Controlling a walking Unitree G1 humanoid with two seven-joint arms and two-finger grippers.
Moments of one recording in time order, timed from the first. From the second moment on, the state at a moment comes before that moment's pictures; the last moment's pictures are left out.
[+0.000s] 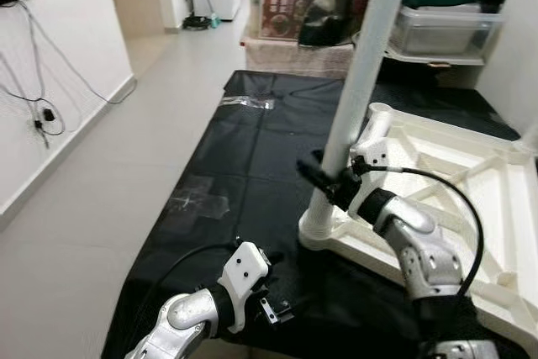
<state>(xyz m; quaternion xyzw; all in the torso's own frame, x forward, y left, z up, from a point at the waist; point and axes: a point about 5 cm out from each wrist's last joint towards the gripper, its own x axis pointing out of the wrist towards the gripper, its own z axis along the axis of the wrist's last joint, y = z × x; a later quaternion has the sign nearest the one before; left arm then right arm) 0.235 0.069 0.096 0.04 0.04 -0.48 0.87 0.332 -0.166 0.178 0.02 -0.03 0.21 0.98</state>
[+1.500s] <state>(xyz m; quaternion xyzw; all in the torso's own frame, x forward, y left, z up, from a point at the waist) 0.248 0.063 0.094 0.04 0.04 -0.48 0.87 0.298 -0.197 0.189 0.05 -0.02 0.37 0.93</state>
